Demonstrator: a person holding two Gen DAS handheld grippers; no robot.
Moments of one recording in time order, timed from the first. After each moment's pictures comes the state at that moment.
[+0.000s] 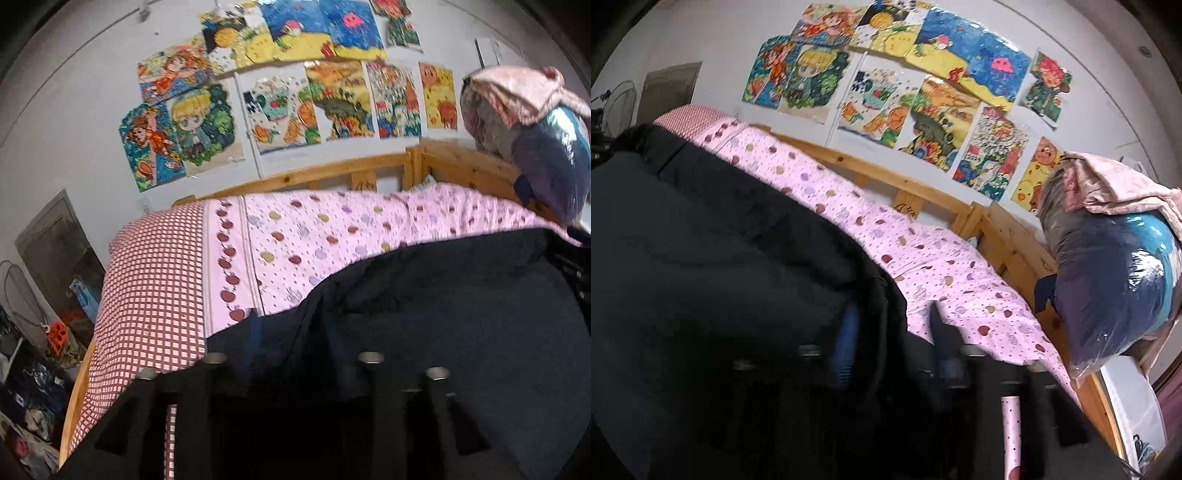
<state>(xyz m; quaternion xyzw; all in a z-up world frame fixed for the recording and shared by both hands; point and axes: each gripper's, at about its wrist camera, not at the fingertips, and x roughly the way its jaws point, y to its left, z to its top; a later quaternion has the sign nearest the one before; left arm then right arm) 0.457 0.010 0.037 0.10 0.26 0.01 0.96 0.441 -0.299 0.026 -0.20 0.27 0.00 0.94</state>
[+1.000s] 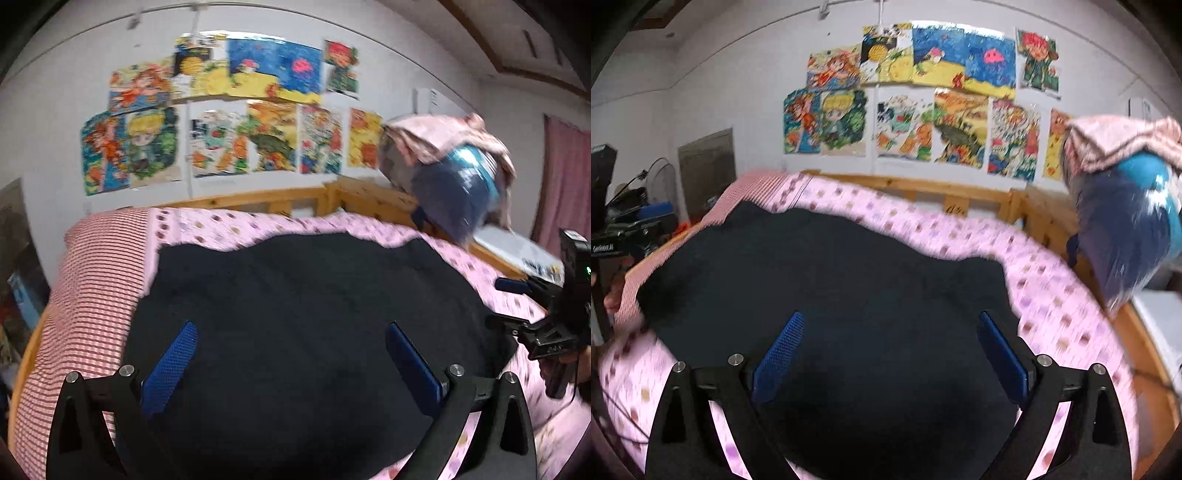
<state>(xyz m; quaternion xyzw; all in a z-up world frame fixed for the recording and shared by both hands) 0.327 0.003 0.035 0.04 0.23 -0.17 0.96 0.309 -0.330 0.052 -0.06 0.29 0.12 0.95</state>
